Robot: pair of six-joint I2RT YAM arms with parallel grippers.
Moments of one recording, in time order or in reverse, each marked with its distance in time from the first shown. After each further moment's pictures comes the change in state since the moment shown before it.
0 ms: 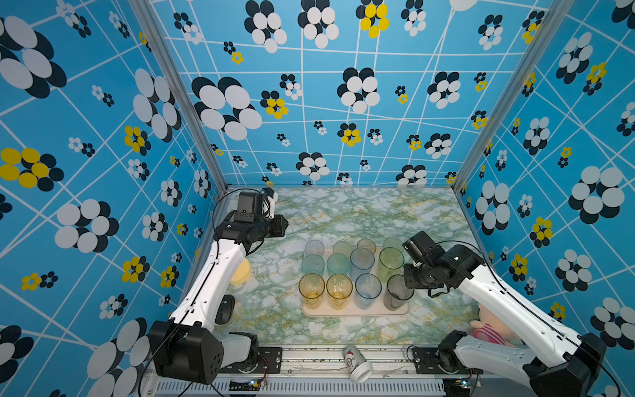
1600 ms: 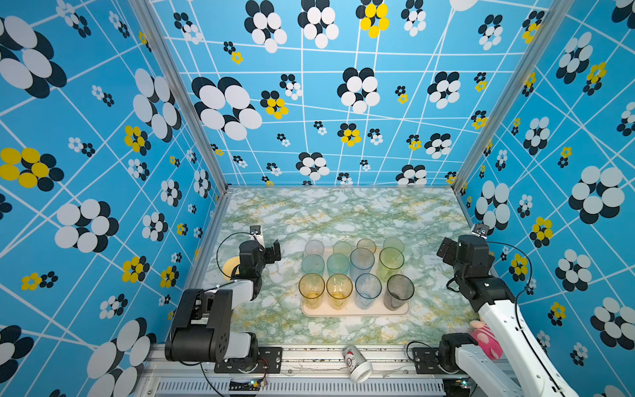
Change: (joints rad) left arm 0.113 0.169 -0.857 1.366 -0.293 0.138; right arm -0.544 -0.304 -0.441 0.840 0.351 -0.300
